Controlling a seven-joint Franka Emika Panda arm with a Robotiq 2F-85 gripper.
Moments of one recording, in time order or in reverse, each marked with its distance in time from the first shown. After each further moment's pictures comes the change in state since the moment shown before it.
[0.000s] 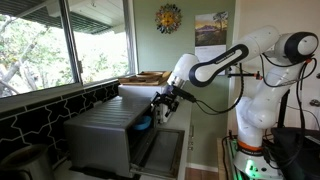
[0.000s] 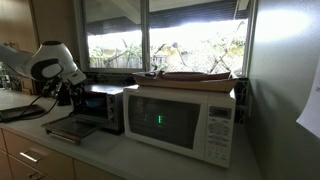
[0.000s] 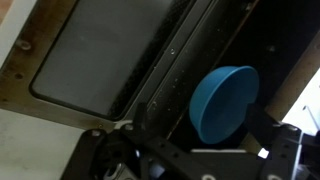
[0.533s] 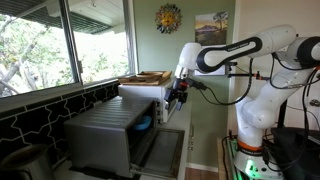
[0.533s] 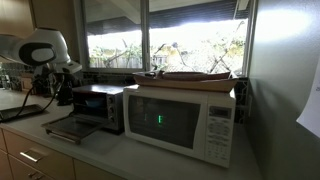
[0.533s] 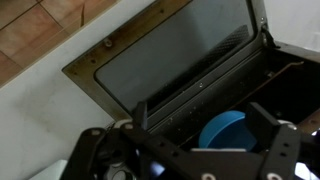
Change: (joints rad) arm -0.038 -0.162 0.000 0.053 -0.050 -0.417 -0.312
